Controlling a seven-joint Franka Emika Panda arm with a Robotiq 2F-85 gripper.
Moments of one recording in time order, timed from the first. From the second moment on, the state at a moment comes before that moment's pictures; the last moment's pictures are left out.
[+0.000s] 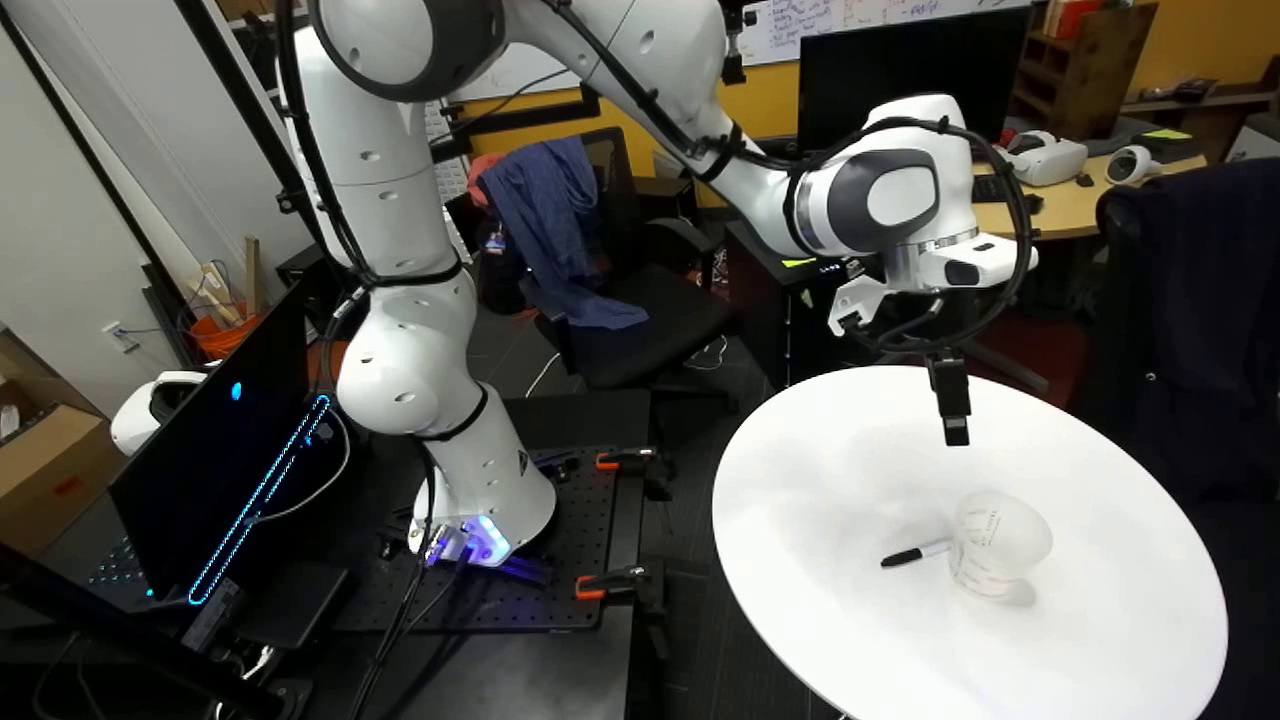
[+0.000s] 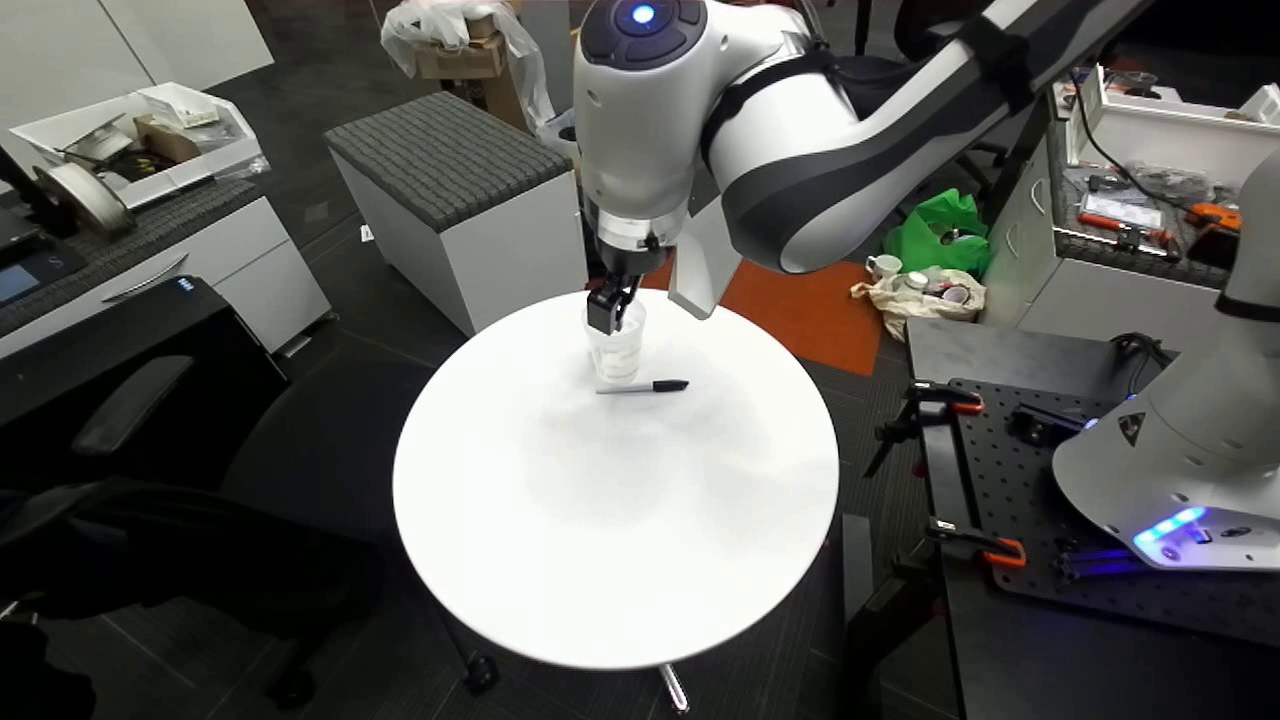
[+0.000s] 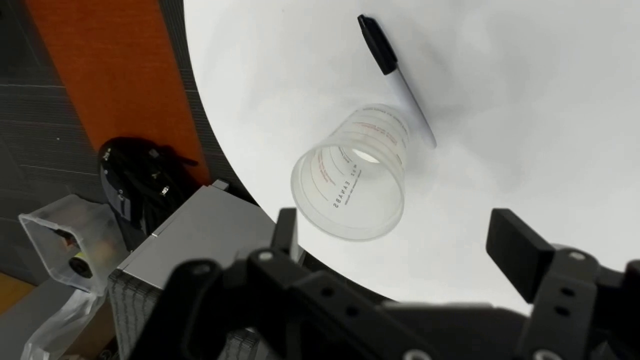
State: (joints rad) arm 0.12 0.20 -0.09 -2.16 -0.58 2.41 0.73
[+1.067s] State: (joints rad) arm 0.04 0.26 -0.09 -2.14 -0.49 2.56 0.47
